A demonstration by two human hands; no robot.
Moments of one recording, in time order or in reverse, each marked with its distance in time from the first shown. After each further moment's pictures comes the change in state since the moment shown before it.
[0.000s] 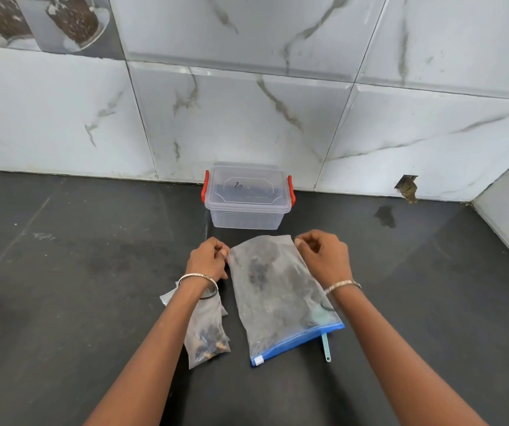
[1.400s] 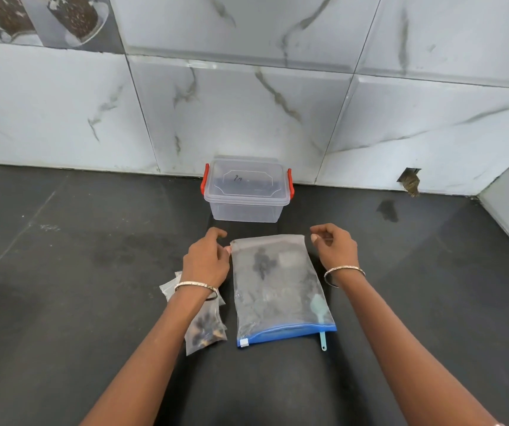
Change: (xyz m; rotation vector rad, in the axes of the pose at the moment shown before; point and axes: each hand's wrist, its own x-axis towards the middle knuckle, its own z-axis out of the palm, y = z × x) left_hand -0.040 0.013 -0.007 0.199 0.095 0.182; right_hand 0.020 0.044 -0.004 0.097 0.050 0.072
